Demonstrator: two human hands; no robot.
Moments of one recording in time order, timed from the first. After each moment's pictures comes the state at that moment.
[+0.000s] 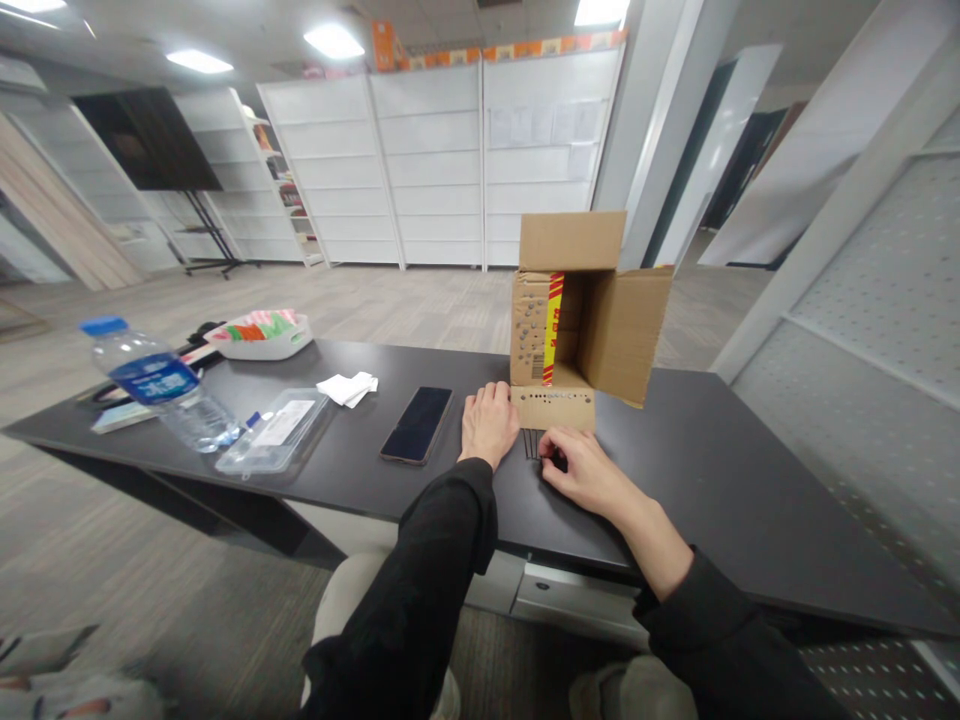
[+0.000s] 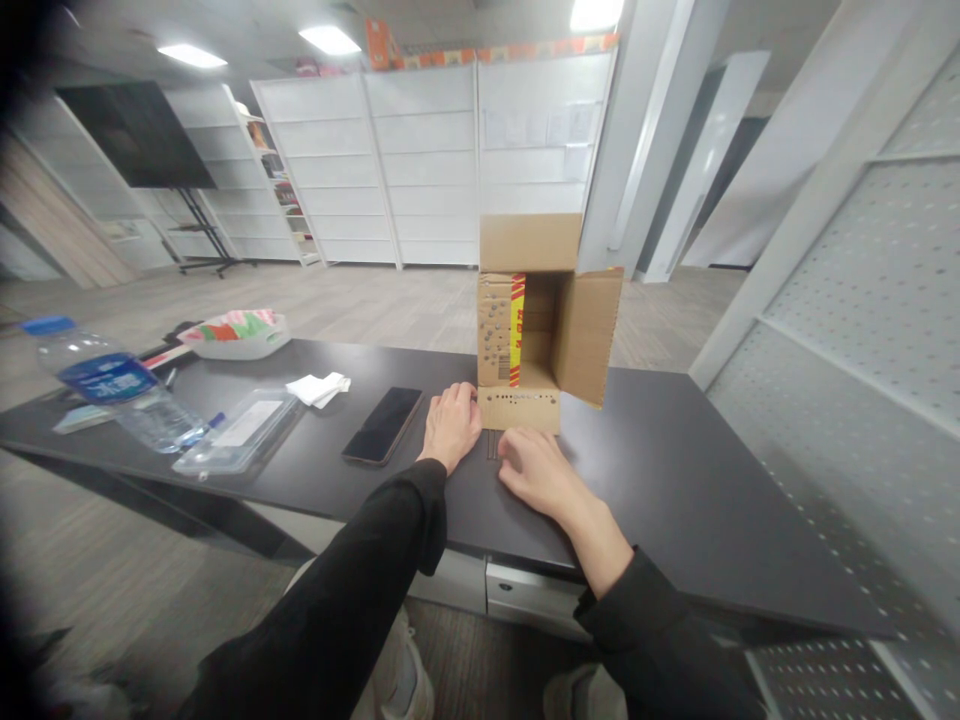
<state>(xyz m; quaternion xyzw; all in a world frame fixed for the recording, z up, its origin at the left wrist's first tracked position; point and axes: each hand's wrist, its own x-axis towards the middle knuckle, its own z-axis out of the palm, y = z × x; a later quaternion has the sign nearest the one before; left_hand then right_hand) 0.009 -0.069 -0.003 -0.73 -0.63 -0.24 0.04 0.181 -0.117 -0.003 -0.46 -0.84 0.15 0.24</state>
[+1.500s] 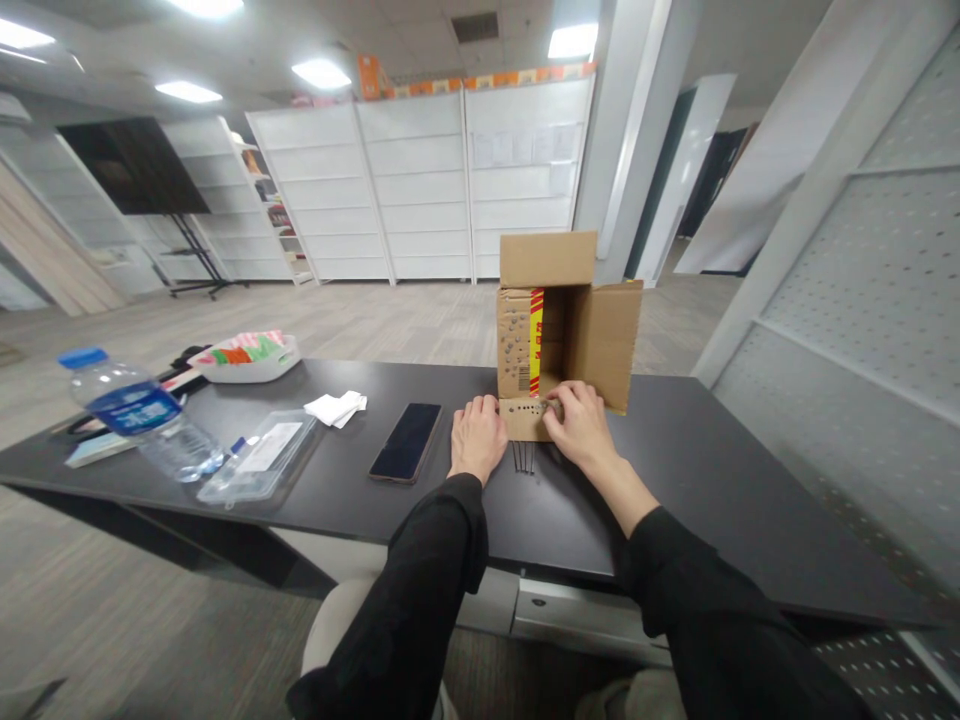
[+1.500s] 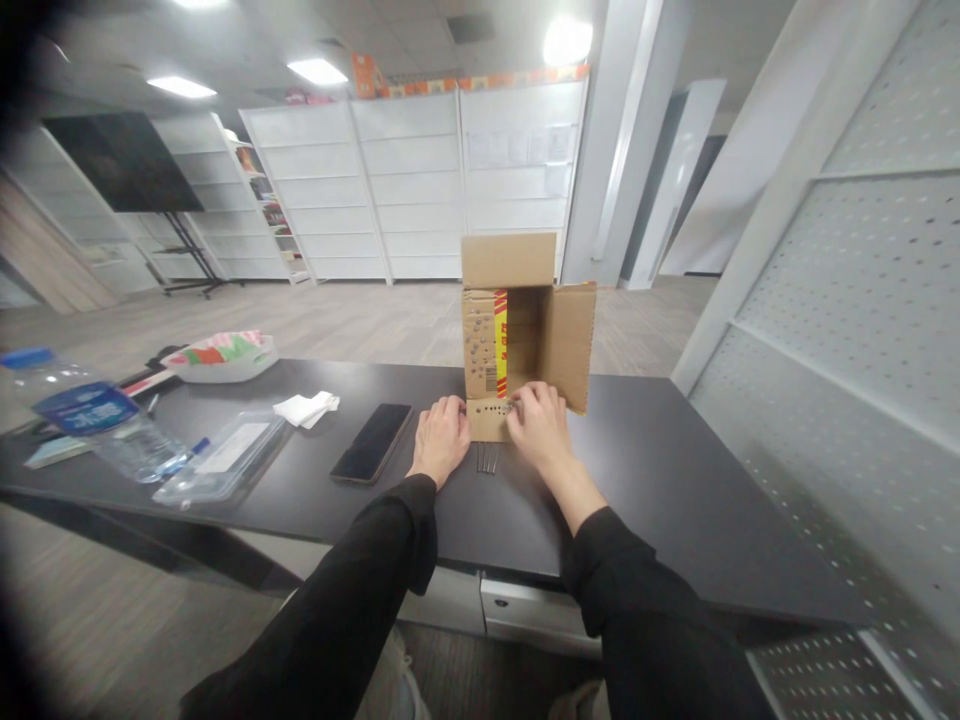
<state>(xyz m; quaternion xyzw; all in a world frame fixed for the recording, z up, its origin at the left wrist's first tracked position) 0.008 -0.069 -0.001 -0.73 -0.63 -0.24 0.05 0.190 -0.055 -0.002 -0.56 -0.74 -0.06 0.37</state>
